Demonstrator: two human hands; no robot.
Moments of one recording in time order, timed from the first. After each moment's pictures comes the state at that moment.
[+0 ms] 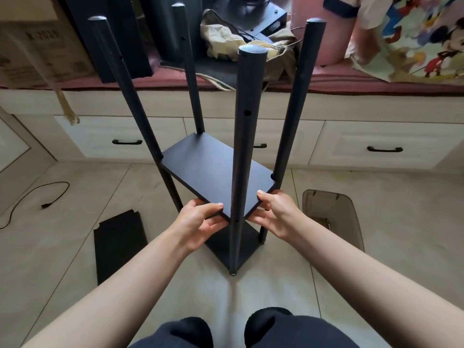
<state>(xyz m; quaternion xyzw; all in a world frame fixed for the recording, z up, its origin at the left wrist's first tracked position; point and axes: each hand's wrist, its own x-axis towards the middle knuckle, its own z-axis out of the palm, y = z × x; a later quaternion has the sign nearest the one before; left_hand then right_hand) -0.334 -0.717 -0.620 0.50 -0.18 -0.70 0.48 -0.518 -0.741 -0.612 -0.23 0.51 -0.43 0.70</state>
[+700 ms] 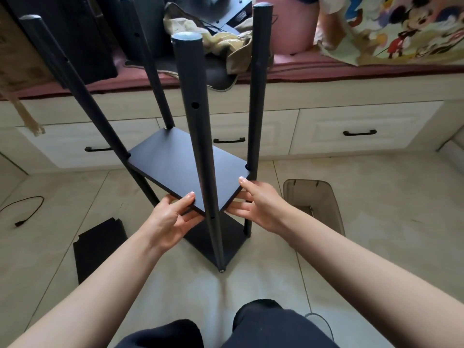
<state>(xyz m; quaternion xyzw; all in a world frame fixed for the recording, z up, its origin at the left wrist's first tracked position) -0.338 -0.723 -0.614 0.50 -0.22 -0.68 0.49 -0.542 -0.741 -0.610 -0.27 0.46 -0.42 0.73</state>
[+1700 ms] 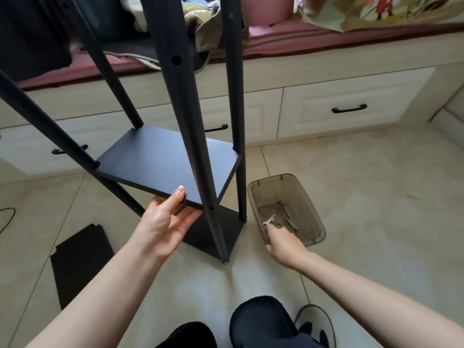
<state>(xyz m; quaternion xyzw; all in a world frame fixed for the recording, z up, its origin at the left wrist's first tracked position) -0.382 -0.725 -0.618 0.48 -0.19 -0.68 0.52 -0.618 -0.703 -0.762 -0.65 0.70 0.04 0.28</state>
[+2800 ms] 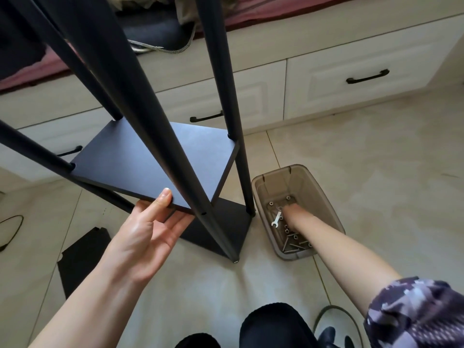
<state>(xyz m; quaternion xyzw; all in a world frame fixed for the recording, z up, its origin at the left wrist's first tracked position) -0.382 -0.724 -0.612 0.47 -0.22 -0.68 0.52 -0.652 -0.797 -0.850 -0.63 0.69 0.16 0.33</state>
